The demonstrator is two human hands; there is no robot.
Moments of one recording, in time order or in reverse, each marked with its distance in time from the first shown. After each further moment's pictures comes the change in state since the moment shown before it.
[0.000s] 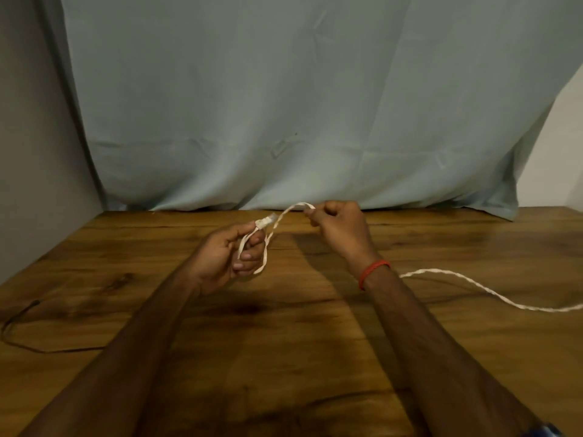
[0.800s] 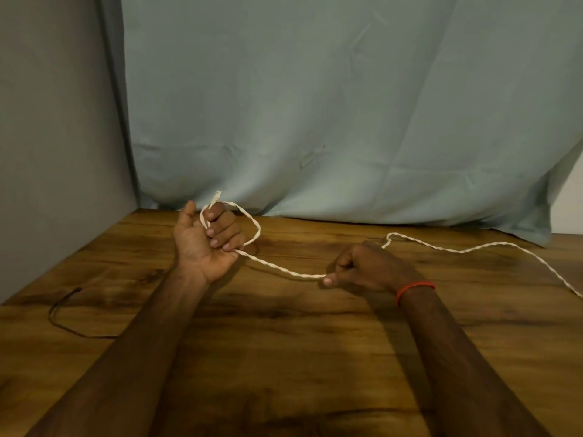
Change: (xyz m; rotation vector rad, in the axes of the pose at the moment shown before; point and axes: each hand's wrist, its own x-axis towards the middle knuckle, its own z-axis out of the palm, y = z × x) left_hand -0.015 0.023 -0.050 -0.572 0.083 0.370; right_hand 0.001 0.025 -0.024 -0.704 -0.673 -0.205
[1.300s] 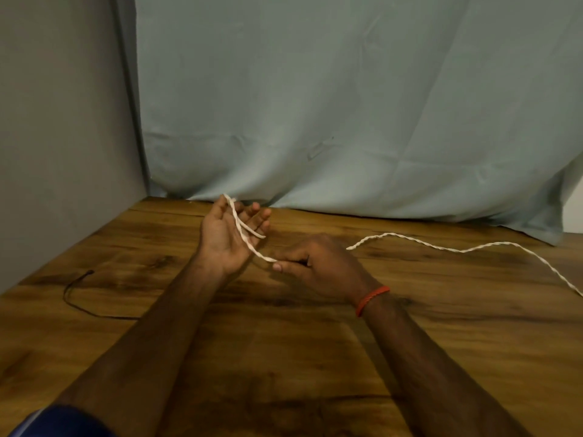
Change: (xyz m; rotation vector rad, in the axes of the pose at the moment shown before) left_hand 0.003 -0.023 0.017 0.133 0.445 0.040; right_hand 0.006 -0.076 0.034 0.039 0.303 -0.483
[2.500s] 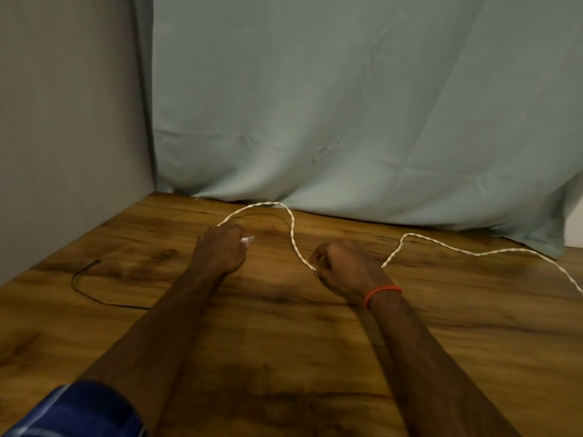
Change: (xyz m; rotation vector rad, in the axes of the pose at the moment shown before) left_hand 0.013 0.000 -0.050 2.157 0.196 0.335; right_hand -0.013 0.040 -0.005 -0.258 -0.121 0.380
